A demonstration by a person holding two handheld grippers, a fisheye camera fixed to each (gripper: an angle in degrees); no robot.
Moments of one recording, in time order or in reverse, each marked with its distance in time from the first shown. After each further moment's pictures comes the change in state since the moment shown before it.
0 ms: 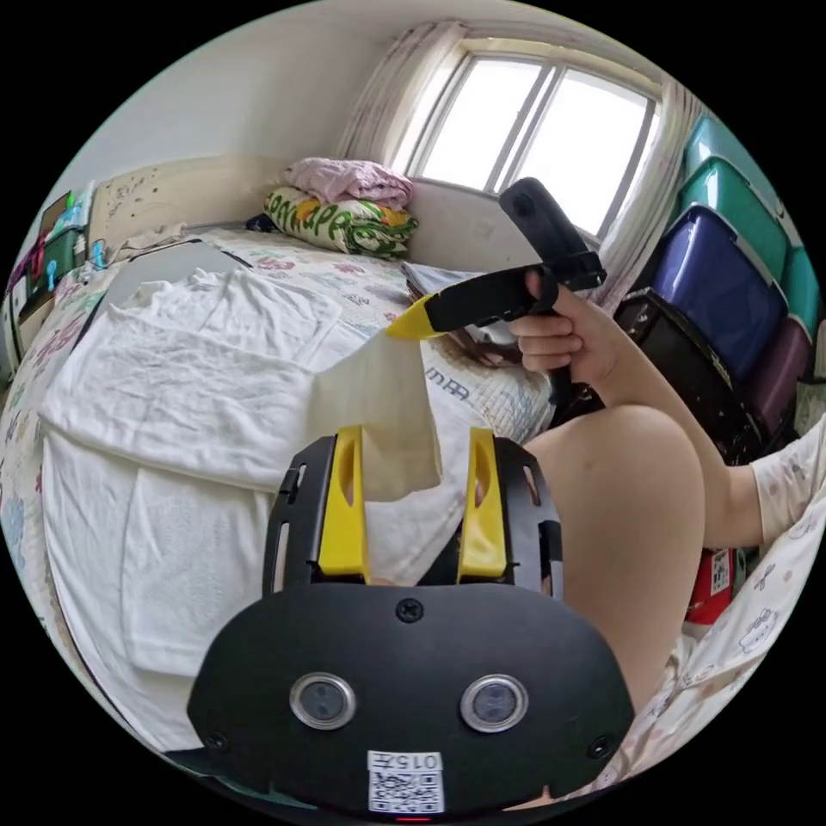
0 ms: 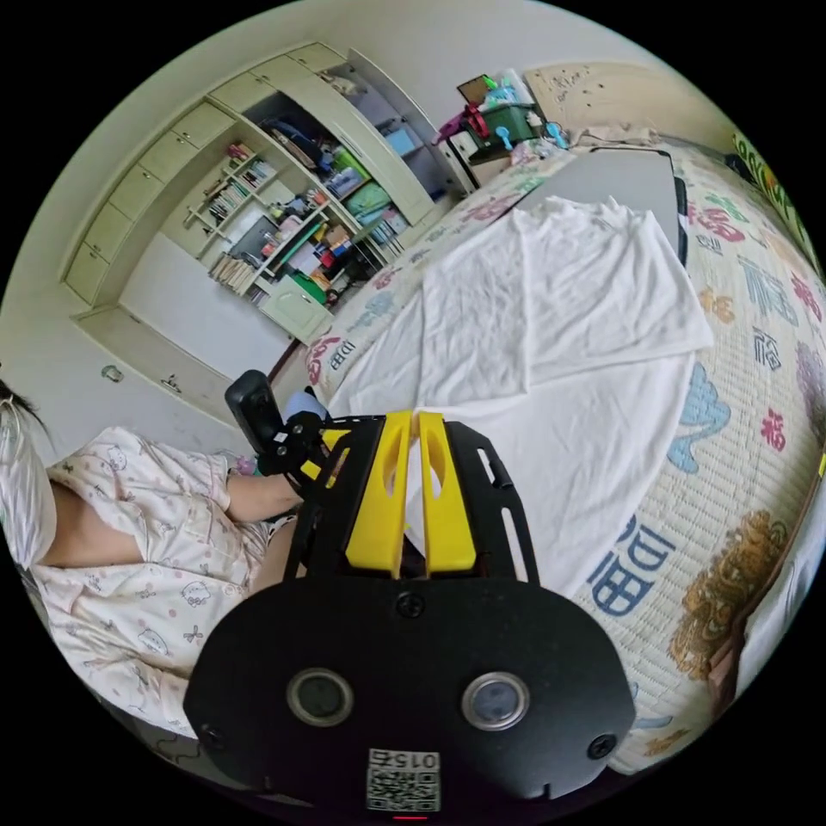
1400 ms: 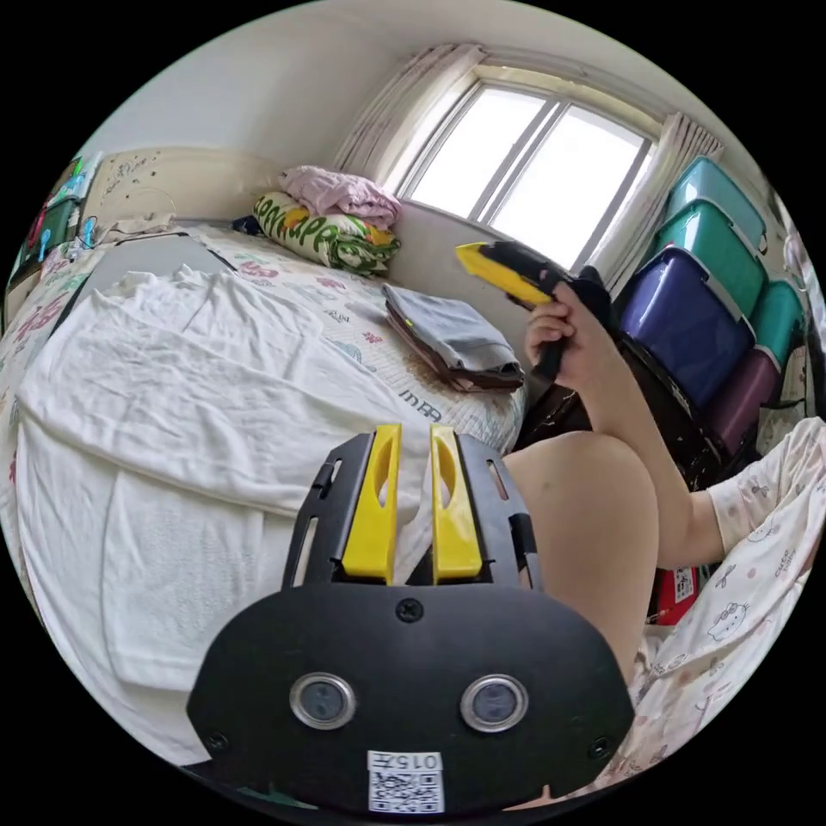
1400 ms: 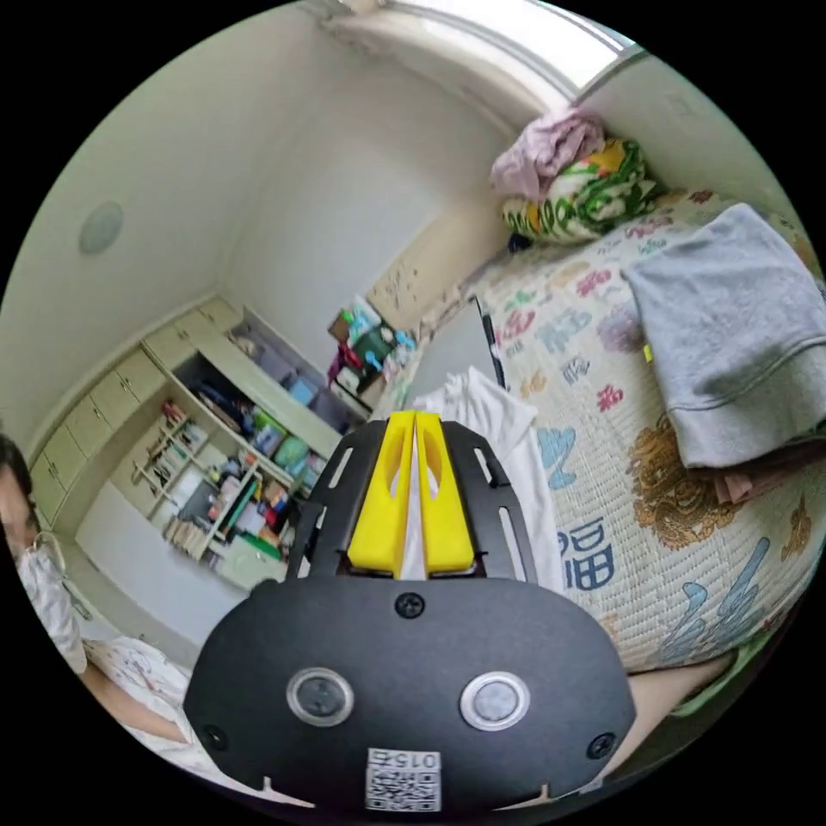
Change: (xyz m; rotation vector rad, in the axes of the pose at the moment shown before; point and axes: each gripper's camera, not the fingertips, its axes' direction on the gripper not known) left arm -0.039 -0.011 -0.092 0.059 0.128 -0.032; right arm -0.177 0.172 -0.069 0.860 0.179 0.447
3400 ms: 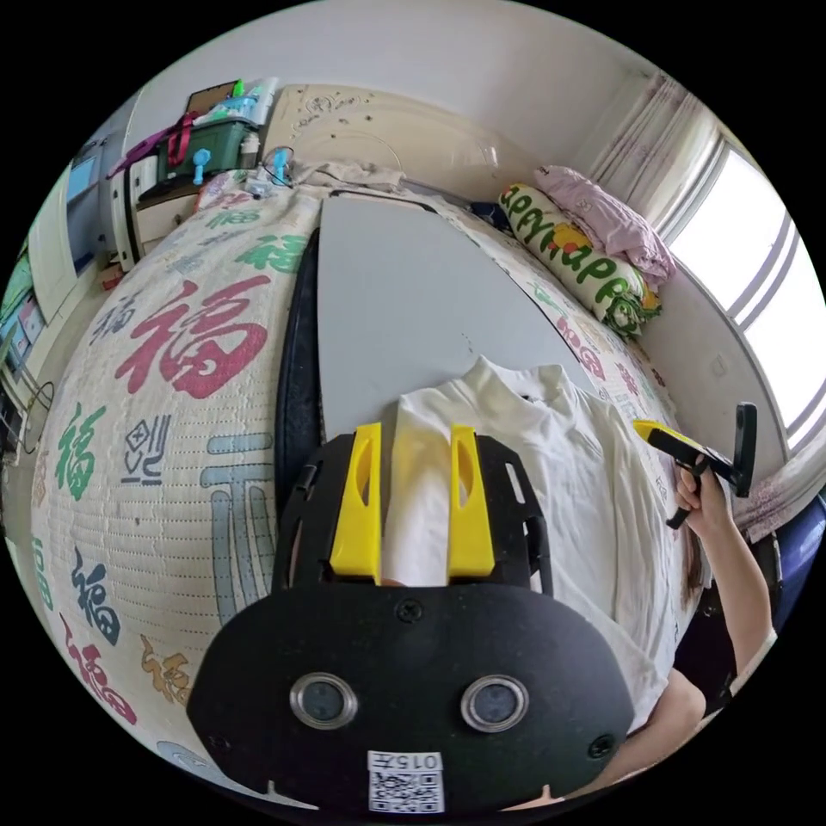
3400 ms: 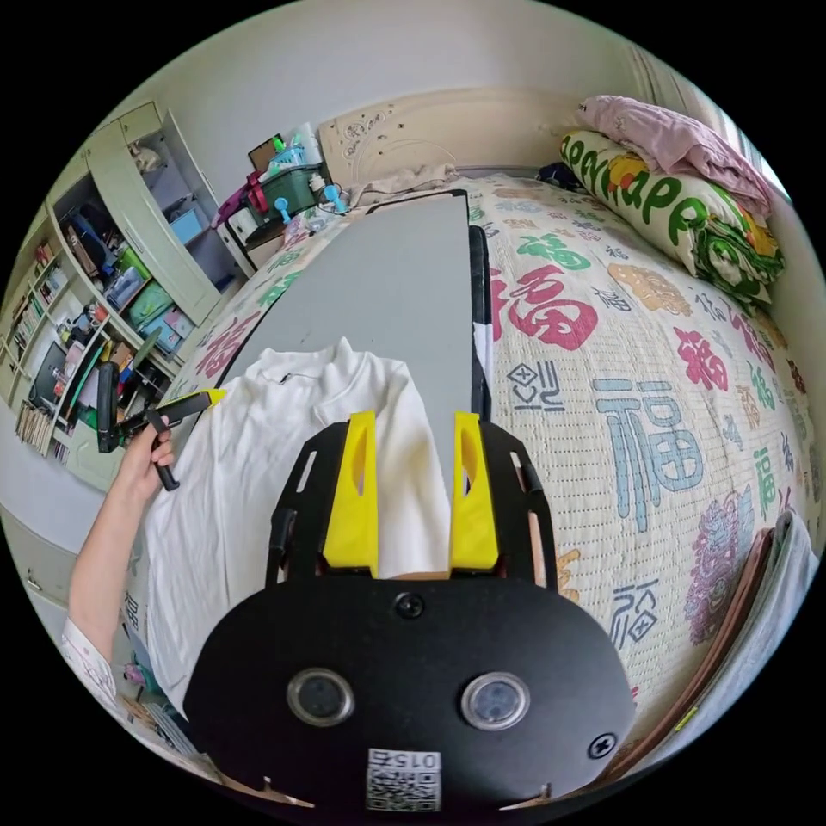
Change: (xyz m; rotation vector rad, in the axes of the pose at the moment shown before) left arm -0.236 -0.534 0.167 -0.160 -0.475 -0.391; right arm 0.004 -0.162 0.596 -0.507 0.442 -0.354
